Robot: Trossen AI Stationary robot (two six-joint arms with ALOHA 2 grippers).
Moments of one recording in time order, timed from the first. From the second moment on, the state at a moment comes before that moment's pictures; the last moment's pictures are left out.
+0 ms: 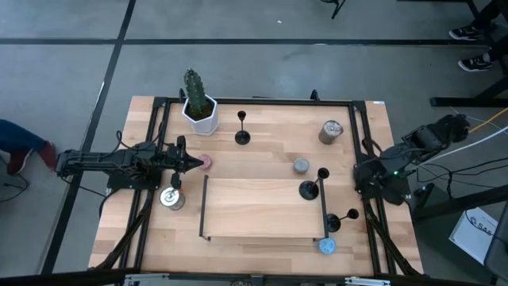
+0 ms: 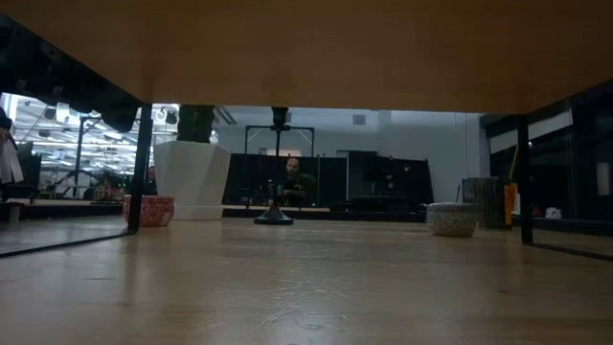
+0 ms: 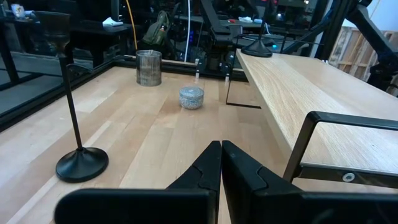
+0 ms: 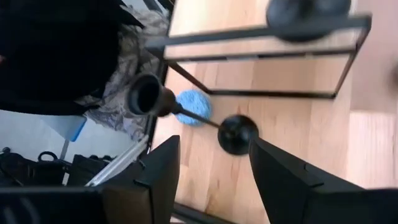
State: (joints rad) left arm 0.06 0.12 0.03 -0.03 -0.01 -0.13; right arm 0.54 0.62 0.94 -1.16 -0.18 0.55
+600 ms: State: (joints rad) left arm 0.06 0.12 0.03 -0.03 -0.01 -0.13; right arm 0.65 0.62 0.75 -0.98 -0.18 0.75
